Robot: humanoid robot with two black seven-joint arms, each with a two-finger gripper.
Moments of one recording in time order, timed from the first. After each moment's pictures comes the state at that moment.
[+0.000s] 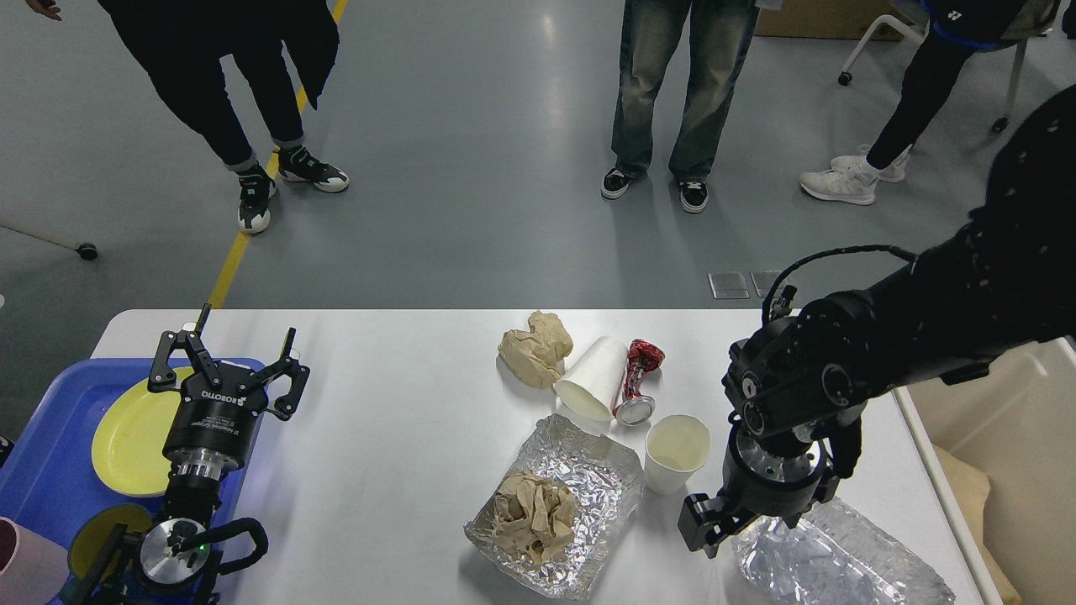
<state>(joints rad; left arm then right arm) -0.17 -0.03 -1.71 -0.90 0.38 -0.61 -0.08 1.87 0.02 -1.17 1.60 -0.16 0.43 -0.17</state>
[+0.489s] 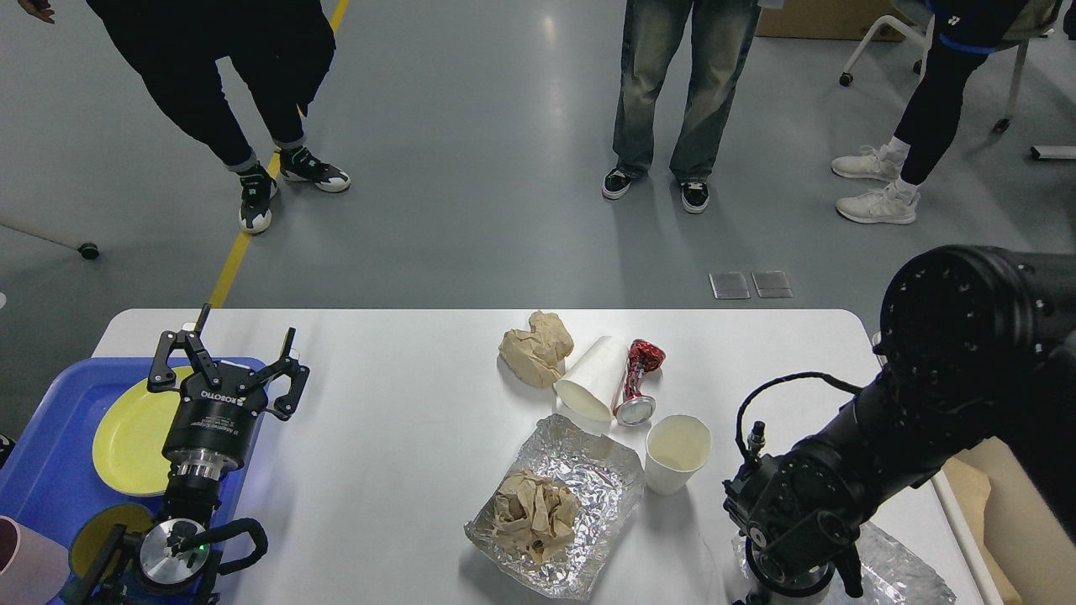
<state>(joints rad) -0.17 -0.03 -1.71 -0.90 0.38 -0.61 -0.08 1.50 0.07 -1.20 1.53 -0.50 0.23 -0.32</state>
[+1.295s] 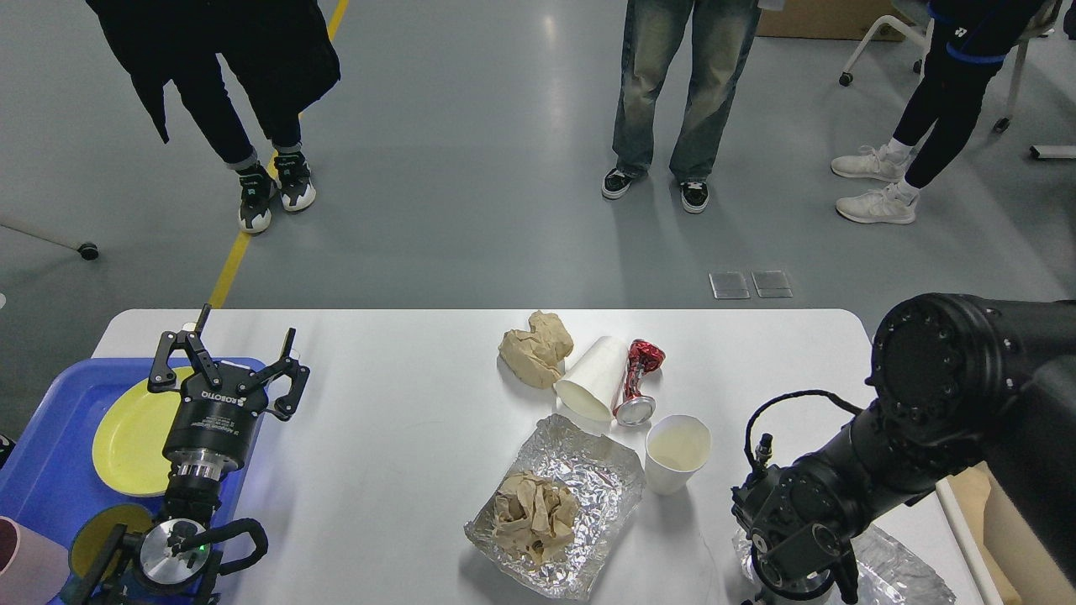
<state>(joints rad) -0.17 -0.03 -1.71 -0.90 0.38 -0.61 -0.08 1.38 0.07 -1.23 1.39 -0.48 0.23 -0.32</state>
